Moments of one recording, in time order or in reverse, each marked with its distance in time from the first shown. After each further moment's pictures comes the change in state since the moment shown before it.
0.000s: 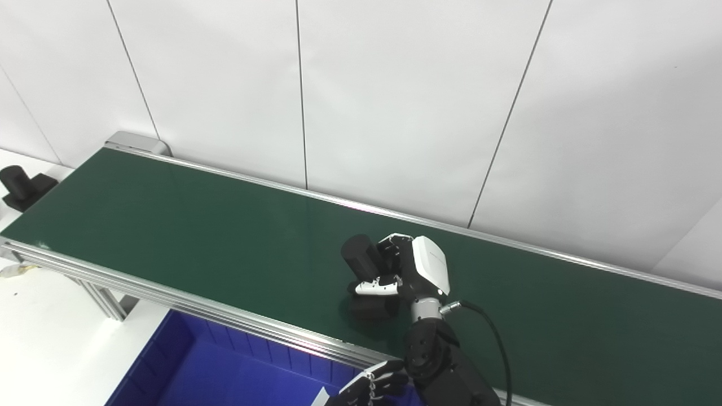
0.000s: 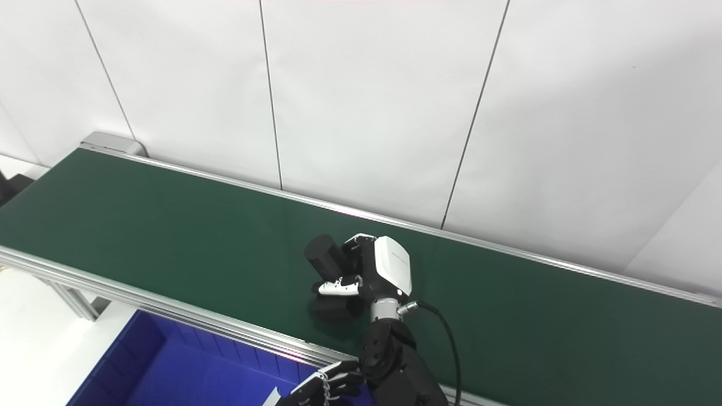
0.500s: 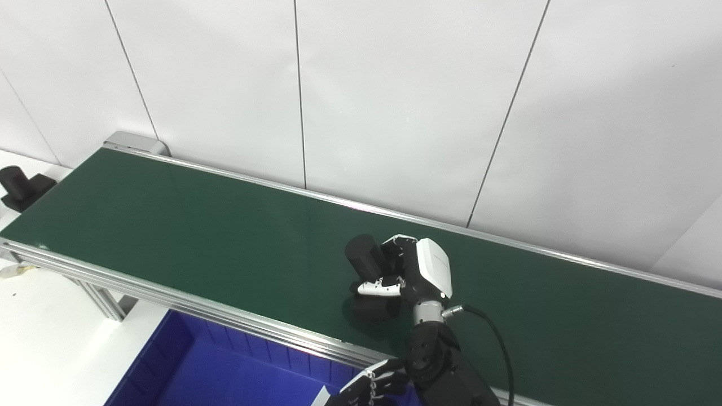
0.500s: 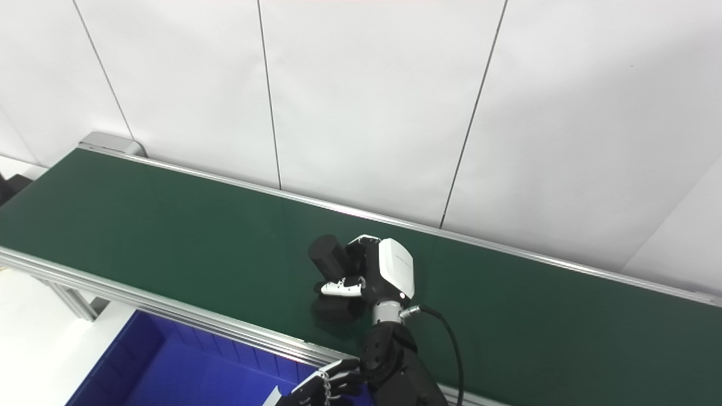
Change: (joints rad) left arm -0.001 0.000 0.001 0.000 0.000 0.000 -0.003; right arm 0.006 0.000 -0.019 0.006 0.028 -0.018 -0.035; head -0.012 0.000
